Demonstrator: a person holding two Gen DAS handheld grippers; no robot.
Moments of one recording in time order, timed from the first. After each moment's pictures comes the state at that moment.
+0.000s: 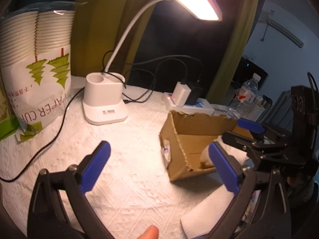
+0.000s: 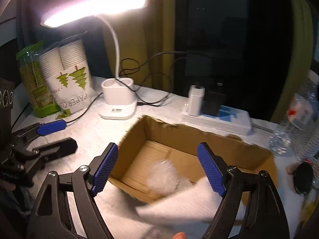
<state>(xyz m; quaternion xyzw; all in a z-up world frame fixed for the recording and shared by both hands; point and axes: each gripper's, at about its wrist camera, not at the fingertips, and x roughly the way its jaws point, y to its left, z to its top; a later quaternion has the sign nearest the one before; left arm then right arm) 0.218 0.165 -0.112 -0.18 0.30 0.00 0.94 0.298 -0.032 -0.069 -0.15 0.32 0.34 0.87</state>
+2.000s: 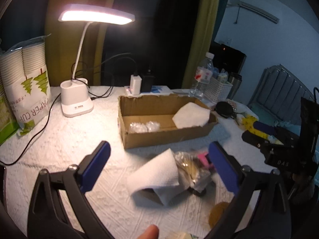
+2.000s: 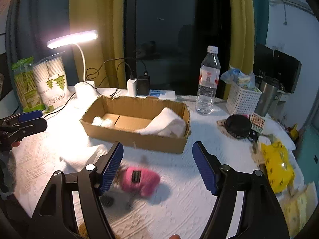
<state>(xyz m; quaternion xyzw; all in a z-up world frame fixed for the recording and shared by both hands) 0.143 0.064 -0.072 -0.11 0.30 -0.05 0.95 0.181 -0.196 -0.055 -0.10 0.27 0.23 0.93</state>
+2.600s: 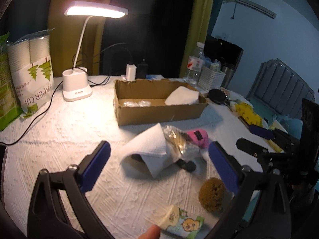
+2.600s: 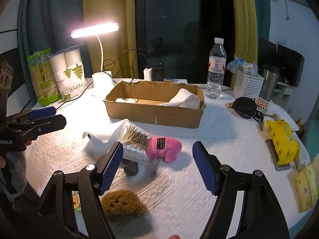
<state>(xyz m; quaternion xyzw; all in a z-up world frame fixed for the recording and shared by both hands) 0.095 0.041 -0.085 -0.11 0.31 -0.06 0.94 0.116 -0.198 -0.075 -0.09 0.28 0.25 0.92</state>
